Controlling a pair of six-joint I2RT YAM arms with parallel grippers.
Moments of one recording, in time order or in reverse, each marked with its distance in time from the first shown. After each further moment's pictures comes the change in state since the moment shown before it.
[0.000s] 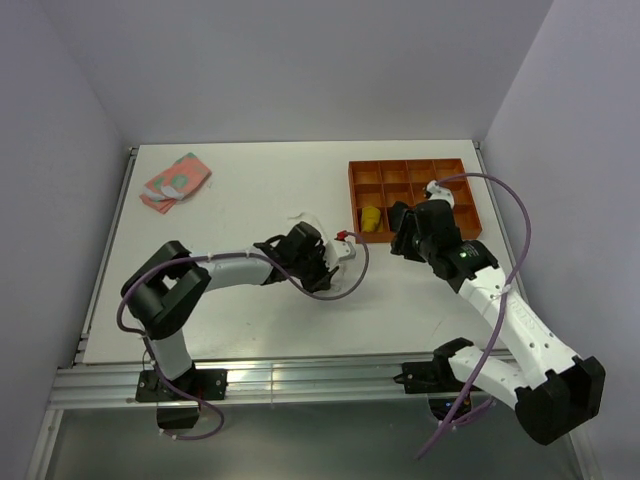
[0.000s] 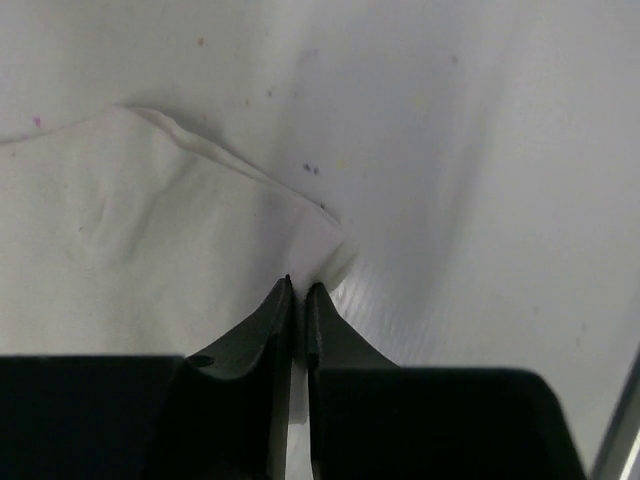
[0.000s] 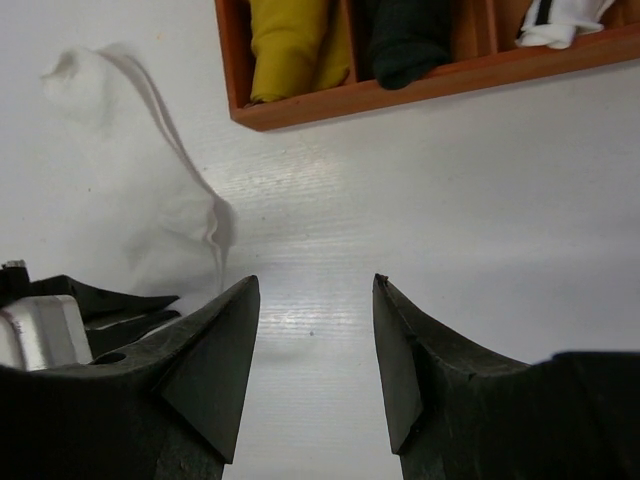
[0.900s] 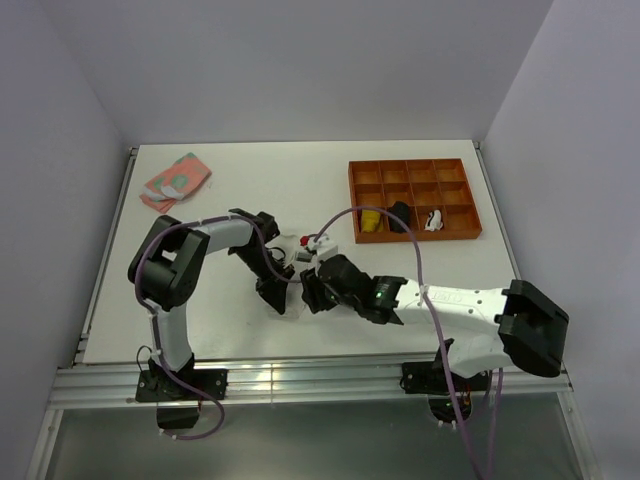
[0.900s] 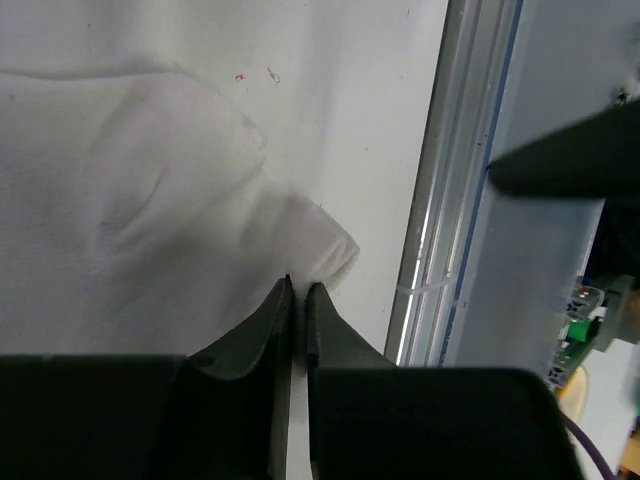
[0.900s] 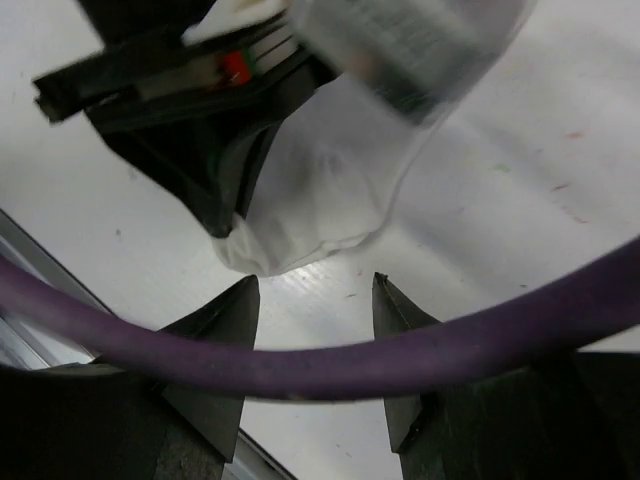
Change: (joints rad) left arm 0.341 0.141 0.174 -0.948 0.529 0.539; right arm 0.679 0.330 -0.145 0.539 0.023 -0.077
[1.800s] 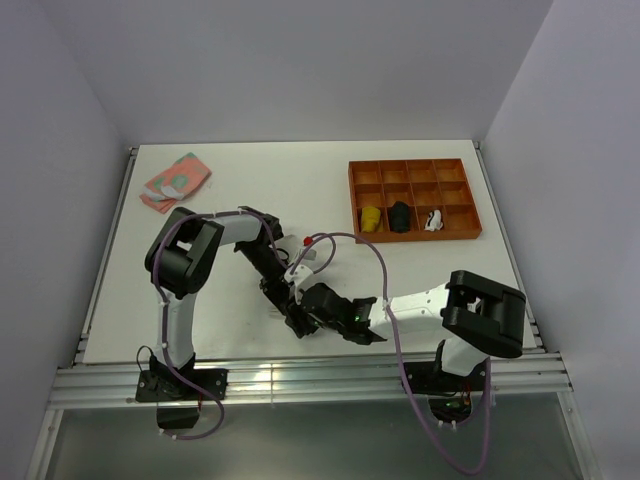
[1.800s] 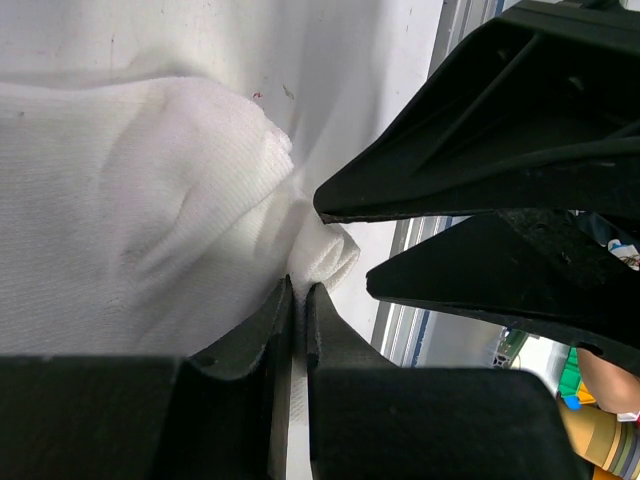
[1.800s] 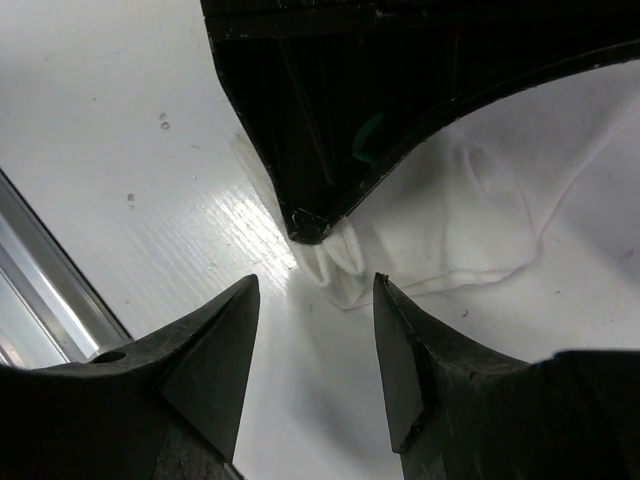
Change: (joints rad) left arm 0.000 0.150 0.100 -0.096 0.050 -0.006; right arm 0.161 0.251 -0.111 0.402 -0.015 -0.058
